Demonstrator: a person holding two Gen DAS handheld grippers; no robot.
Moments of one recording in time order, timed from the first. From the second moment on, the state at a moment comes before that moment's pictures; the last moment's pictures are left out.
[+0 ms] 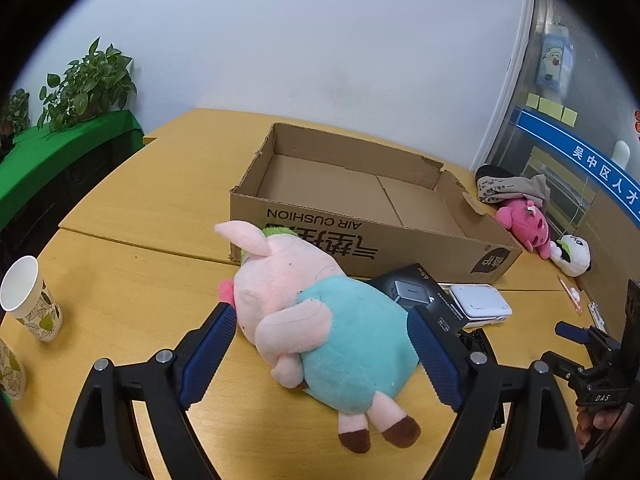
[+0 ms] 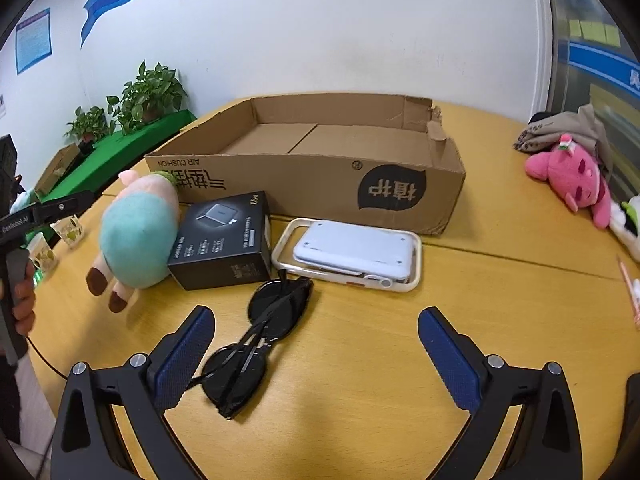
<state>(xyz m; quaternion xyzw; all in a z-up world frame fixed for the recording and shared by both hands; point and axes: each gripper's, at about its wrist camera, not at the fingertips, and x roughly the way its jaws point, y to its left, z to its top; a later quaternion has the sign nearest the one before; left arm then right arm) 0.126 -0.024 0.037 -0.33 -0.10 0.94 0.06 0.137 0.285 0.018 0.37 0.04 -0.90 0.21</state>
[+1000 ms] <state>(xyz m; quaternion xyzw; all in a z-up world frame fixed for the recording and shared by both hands) 0.130 -0.001 0.035 -0.35 -0.08 0.93 0.09 0.143 0.248 0.023 0.37 0.07 -0.90 0.22</state>
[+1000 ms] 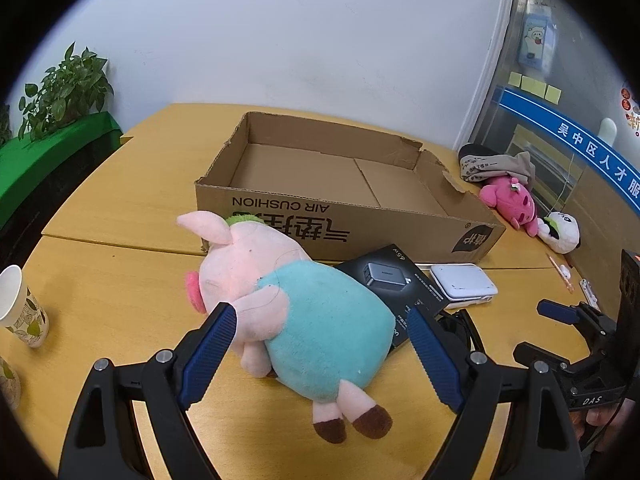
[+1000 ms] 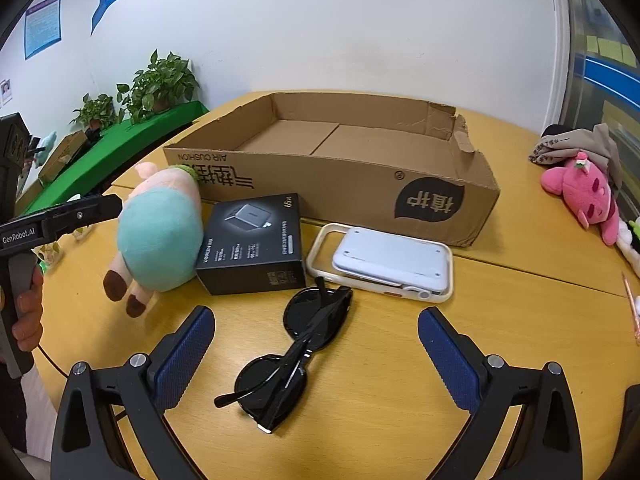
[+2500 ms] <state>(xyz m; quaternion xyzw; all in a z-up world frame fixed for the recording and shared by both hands) 0.084 -0.040 -0.020 -0.43 -0.27 0.83 0.24 0.138 0.084 -0.003 0.39 0.10 -0.84 0.36</state>
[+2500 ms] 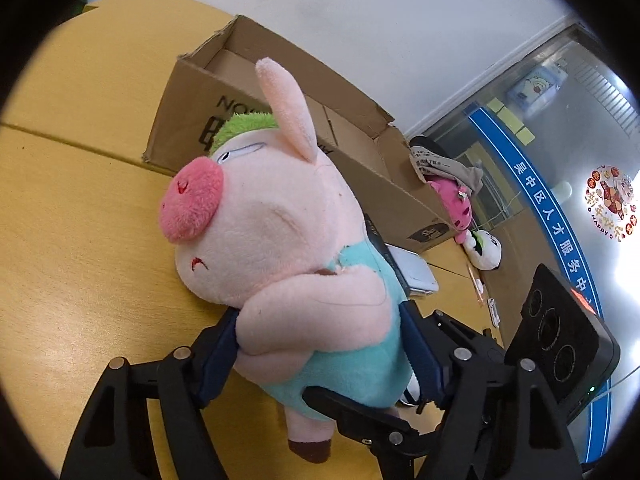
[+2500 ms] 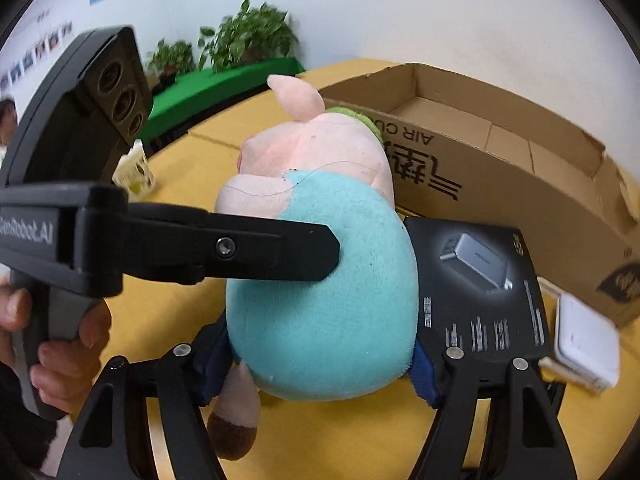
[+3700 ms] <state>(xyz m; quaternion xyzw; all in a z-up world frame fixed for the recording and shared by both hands) -0.095 -0.002 0.304 -0.29 -0.04 0.92 0.24 -0.048 0.112 0.314 0.22 -0.02 -0.92 0.33</state>
